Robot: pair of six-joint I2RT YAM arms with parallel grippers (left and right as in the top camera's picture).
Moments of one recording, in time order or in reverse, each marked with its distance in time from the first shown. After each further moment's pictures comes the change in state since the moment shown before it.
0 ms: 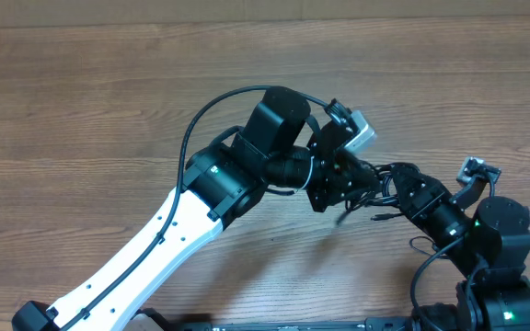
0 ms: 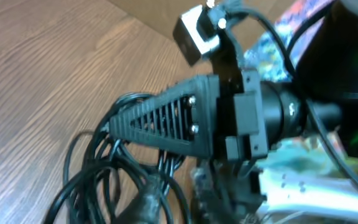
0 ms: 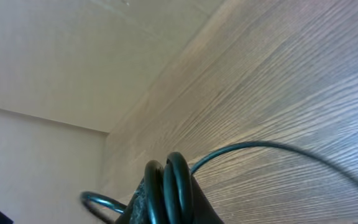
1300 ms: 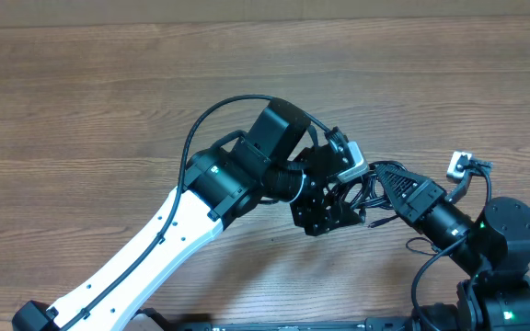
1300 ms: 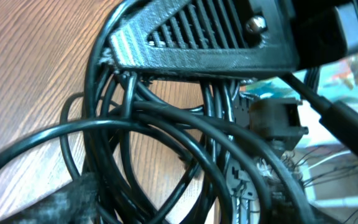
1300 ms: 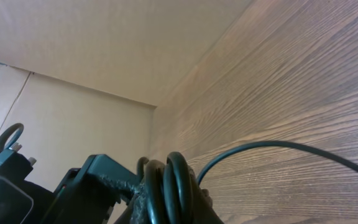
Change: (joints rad) left arm 0.000 0.000 0.000 -0.248 -0.066 0.340; right arm 0.000 0.000 0.000 0.111 -0.218 0.097
